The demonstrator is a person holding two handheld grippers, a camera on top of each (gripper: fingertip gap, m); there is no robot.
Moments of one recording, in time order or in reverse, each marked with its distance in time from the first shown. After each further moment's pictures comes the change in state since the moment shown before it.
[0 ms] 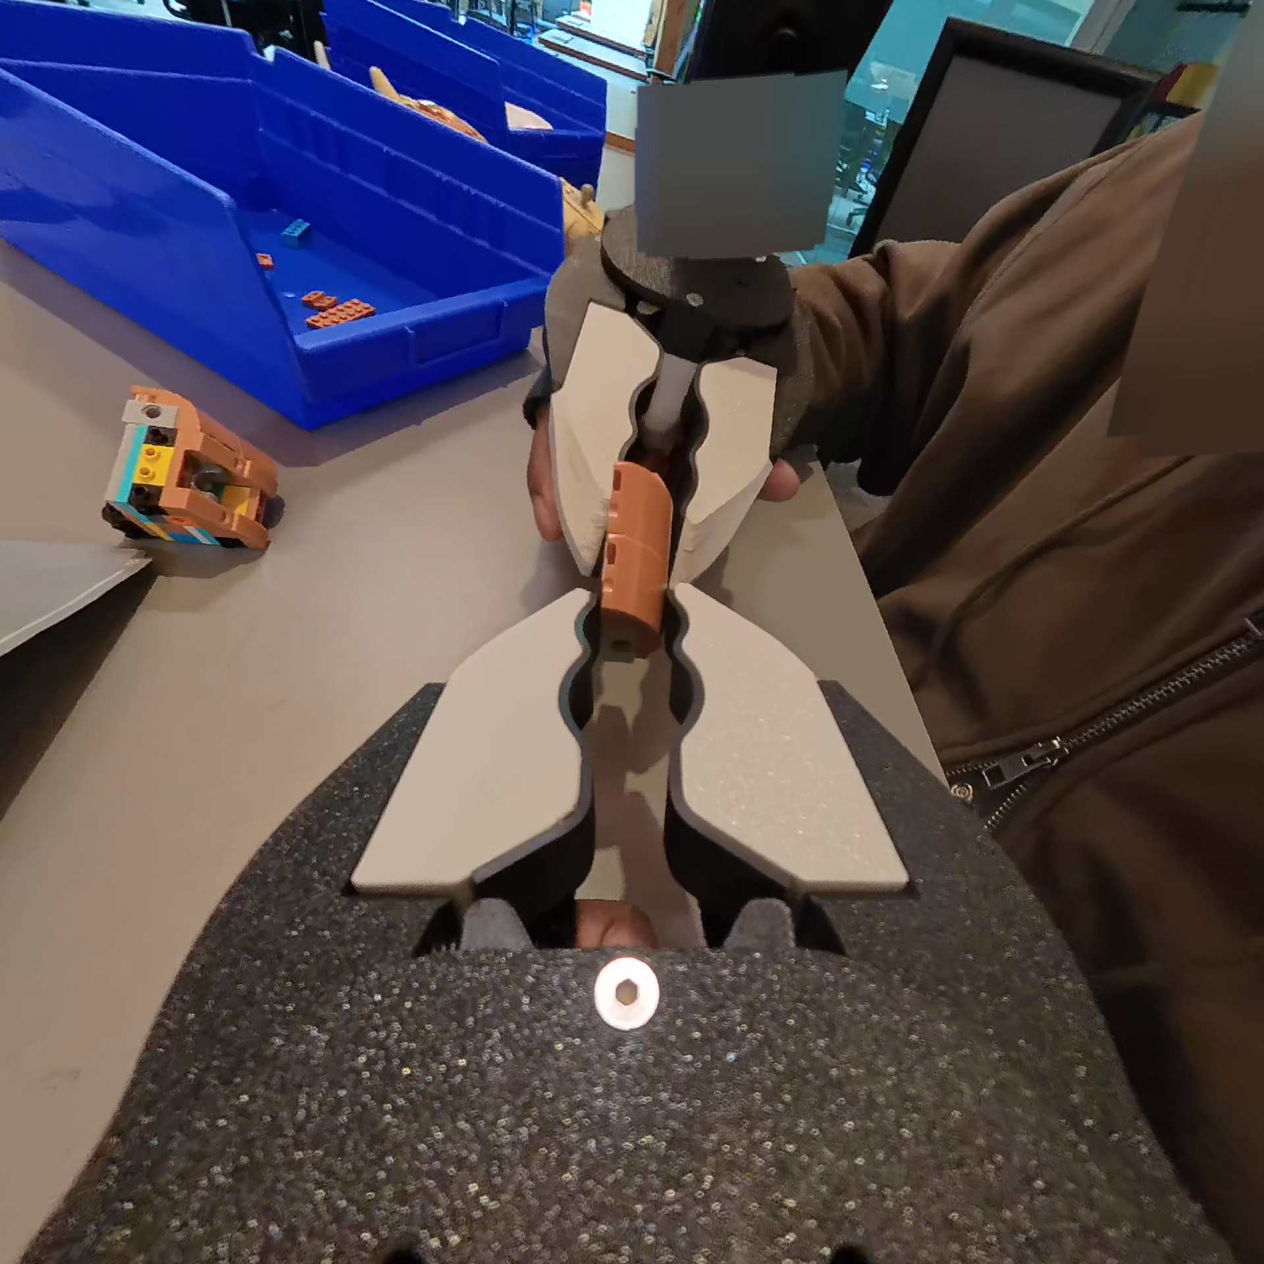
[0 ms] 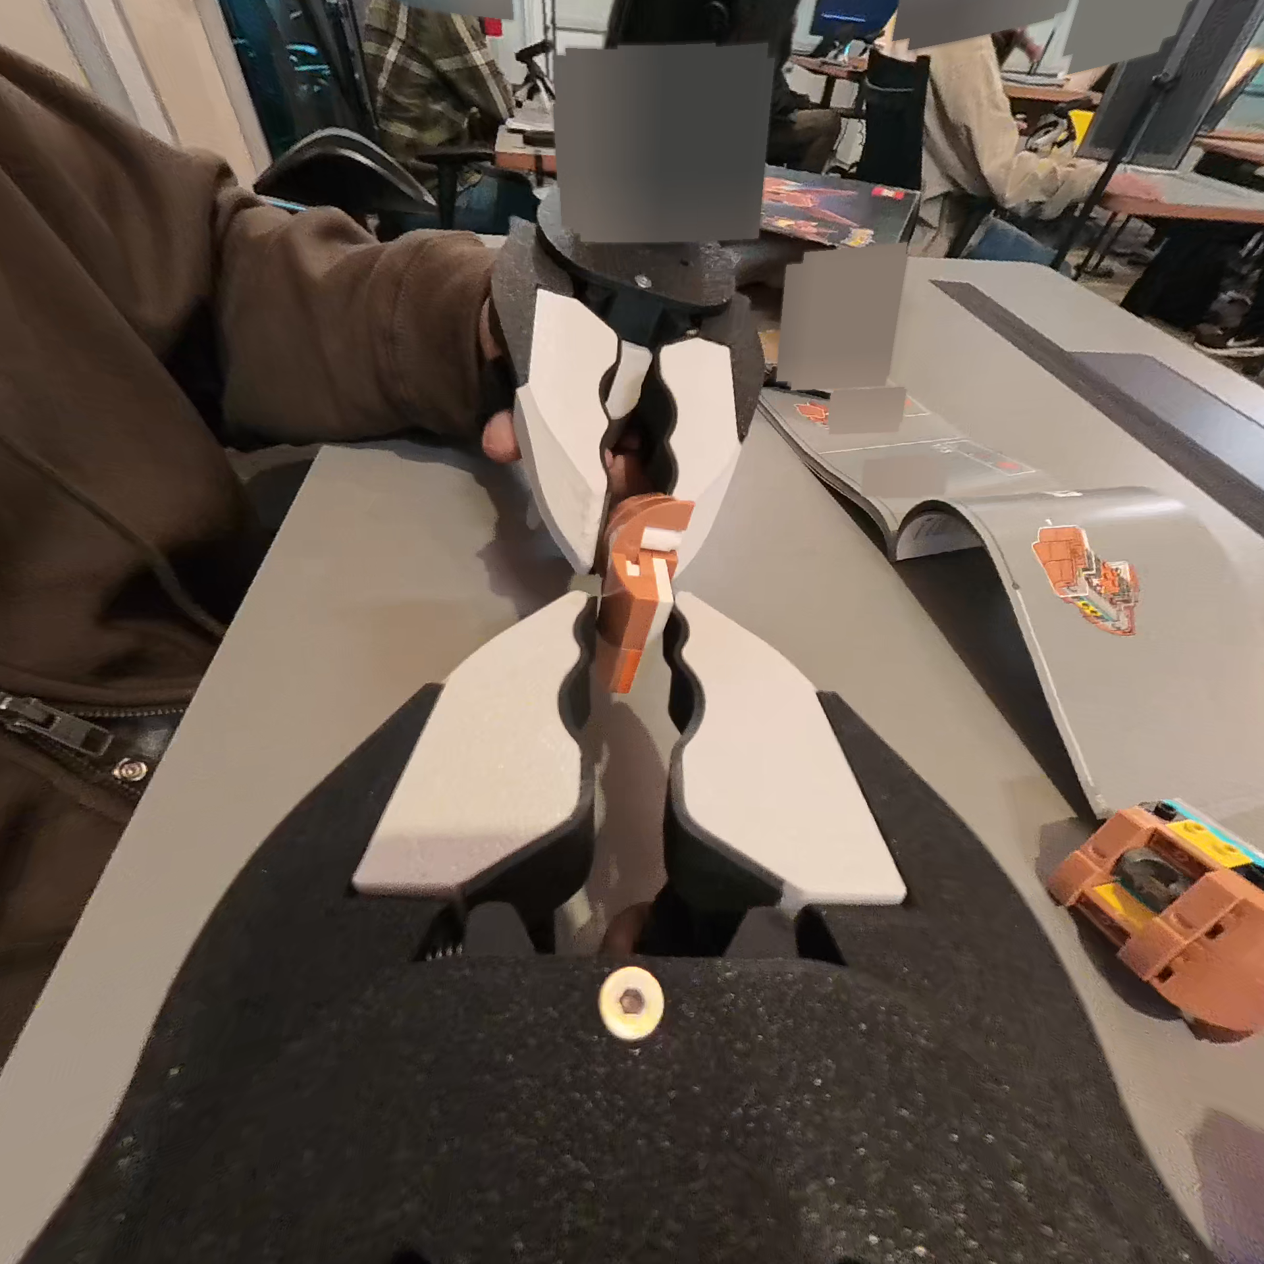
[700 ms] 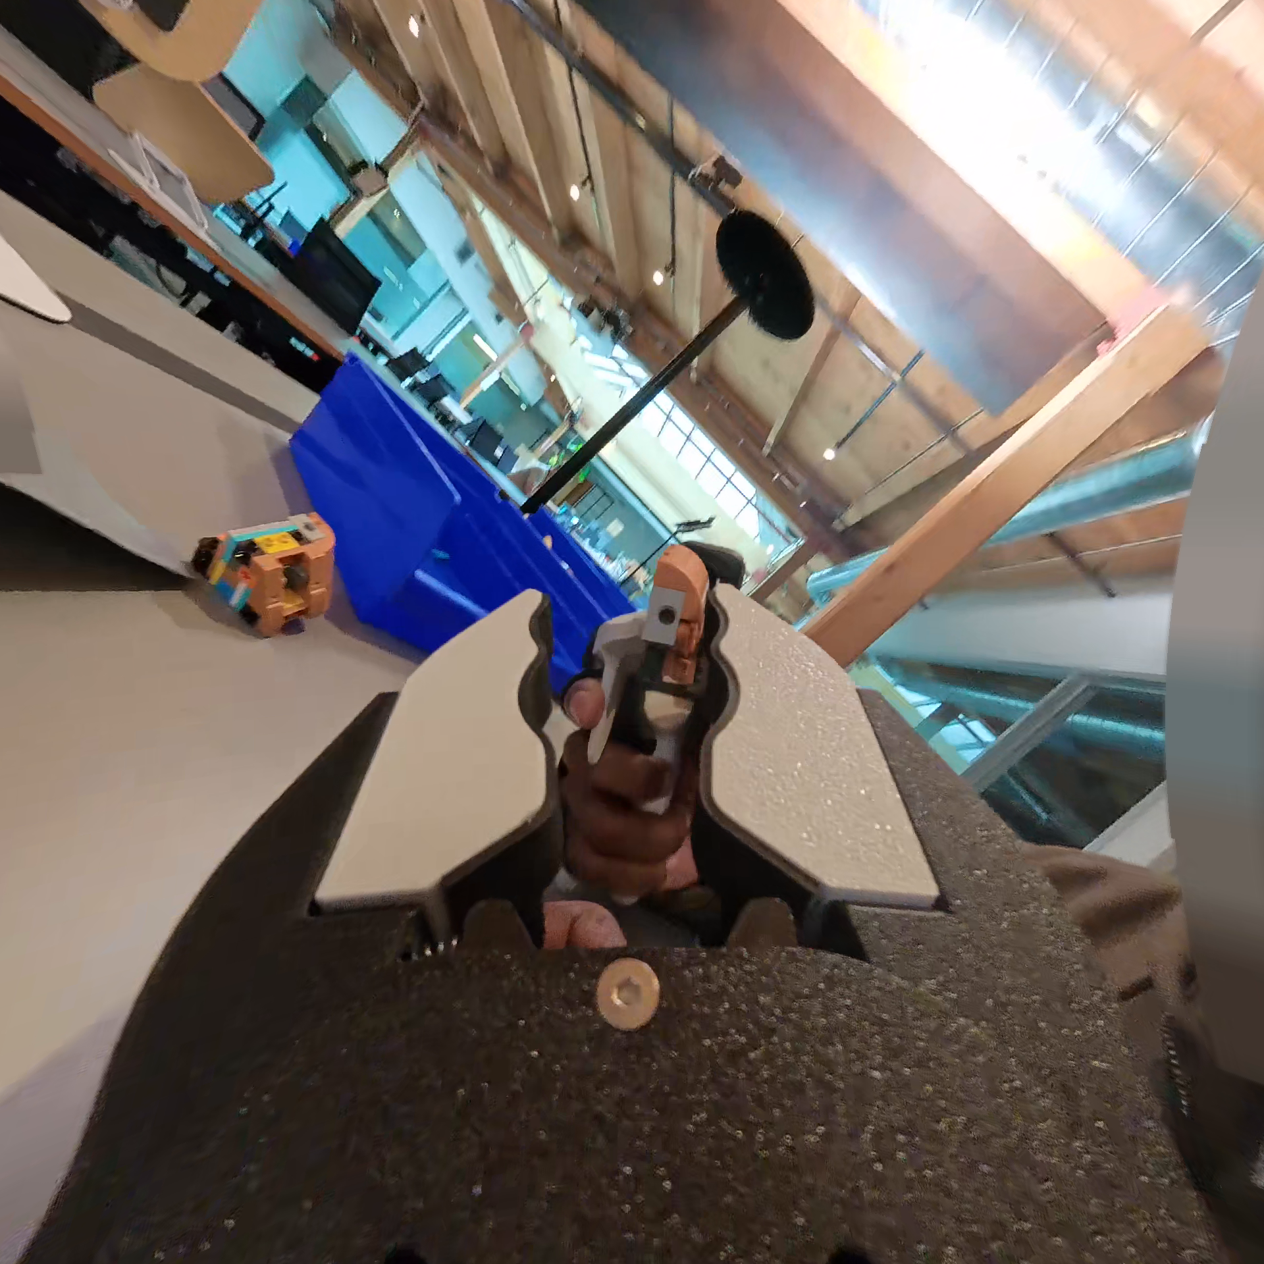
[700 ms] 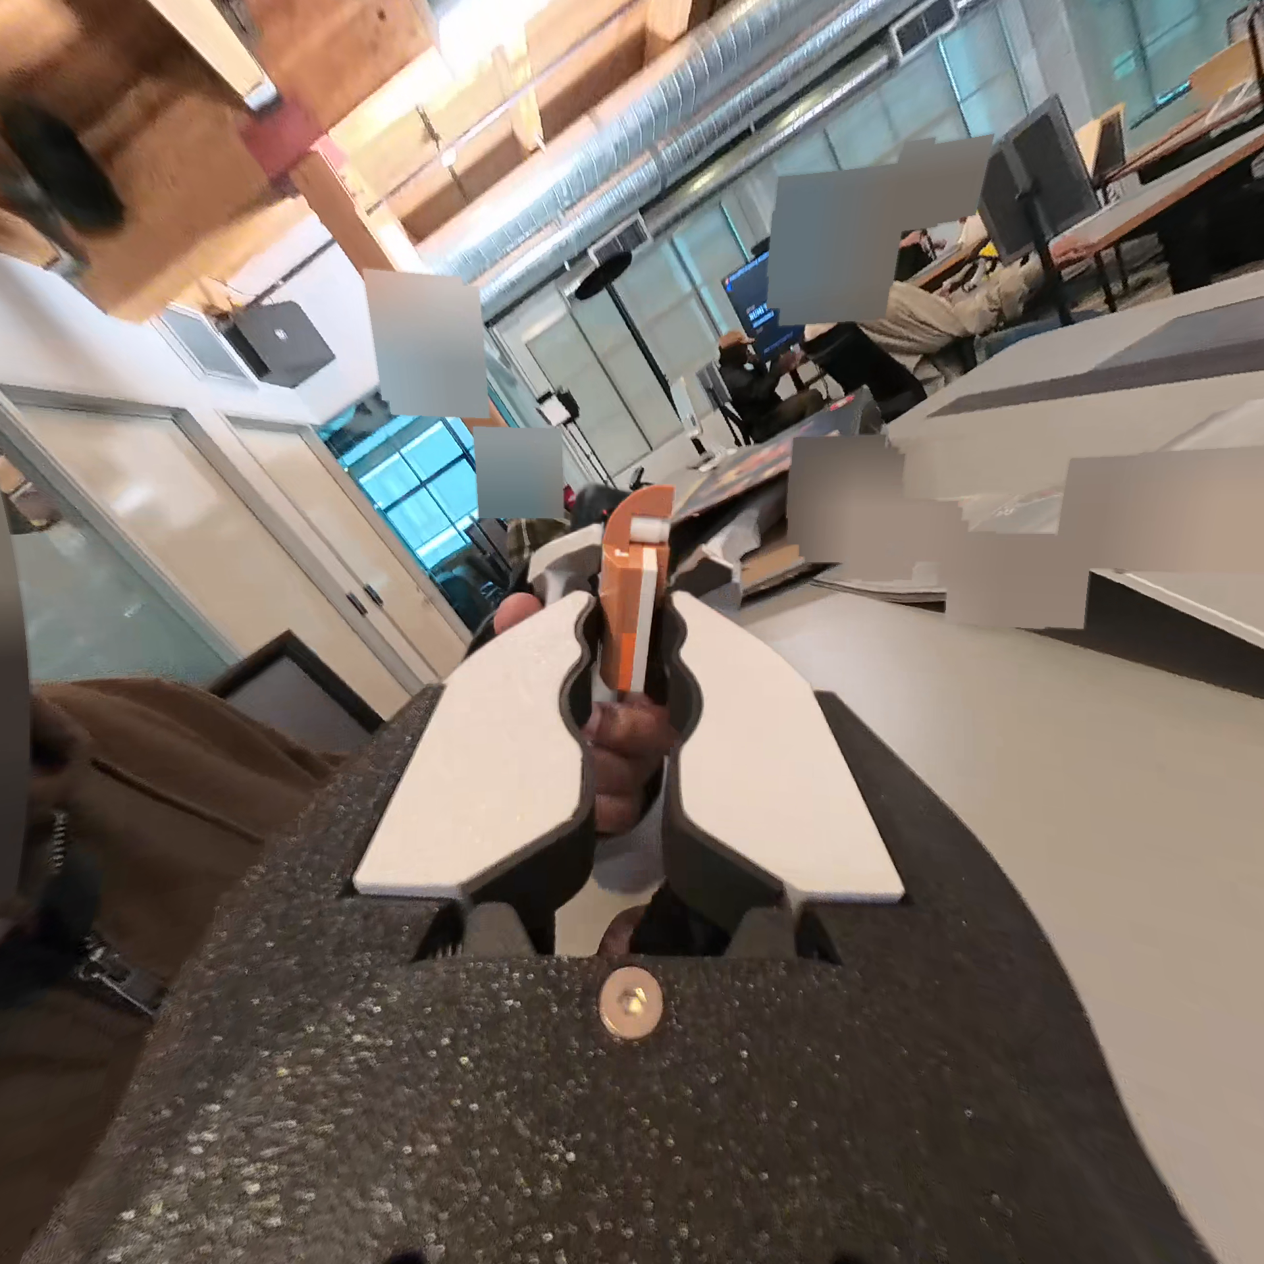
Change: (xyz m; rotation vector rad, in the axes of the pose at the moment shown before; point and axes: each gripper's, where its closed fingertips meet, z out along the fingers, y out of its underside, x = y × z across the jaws) left arm -0.011 -0.061 -0.037 0.819 -0.175 -0.577; right arm 0.012 -0.062 -0.023 0.509 -0.052 0.621
